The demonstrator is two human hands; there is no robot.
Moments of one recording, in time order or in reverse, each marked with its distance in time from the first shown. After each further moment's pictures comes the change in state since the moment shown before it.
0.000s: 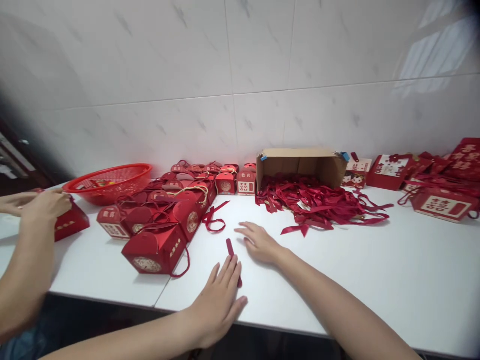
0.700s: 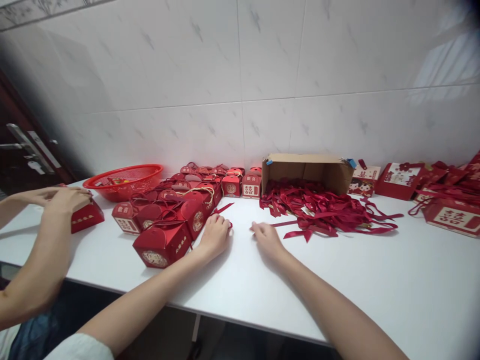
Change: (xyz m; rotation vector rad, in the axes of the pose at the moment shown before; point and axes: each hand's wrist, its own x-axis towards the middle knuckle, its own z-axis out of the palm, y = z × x) left_hand 0.086 -0.063 -0.036 0.201 0.535 -0.242; right_hand 0.010 -0.004 -0.004 0.652 0.216 0.517
